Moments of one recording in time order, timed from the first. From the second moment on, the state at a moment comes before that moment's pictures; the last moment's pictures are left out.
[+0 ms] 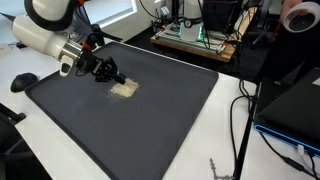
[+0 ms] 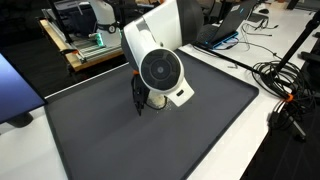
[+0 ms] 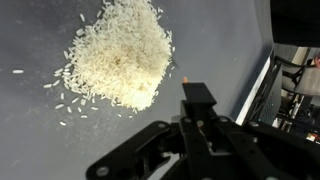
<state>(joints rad) -0.30 1.11 0.07 -0.89 0.38 1.37 -1.05</state>
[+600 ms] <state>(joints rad) -0.30 1.18 0.07 -0.74 0.37 1.28 -1.00</state>
